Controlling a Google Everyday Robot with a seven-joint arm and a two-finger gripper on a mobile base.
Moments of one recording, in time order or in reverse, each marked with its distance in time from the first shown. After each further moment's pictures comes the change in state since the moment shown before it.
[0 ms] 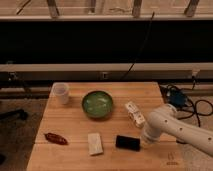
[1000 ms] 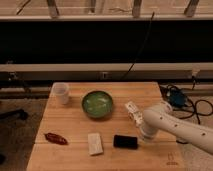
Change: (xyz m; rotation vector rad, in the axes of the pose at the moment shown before) arm -0.016 -0.006 0.000 -0.002 0.017 -0.045
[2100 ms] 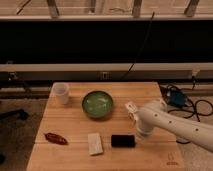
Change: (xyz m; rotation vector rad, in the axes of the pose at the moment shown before) arm -0.016 -0.008 0.001 0.001 0.016 -0.060
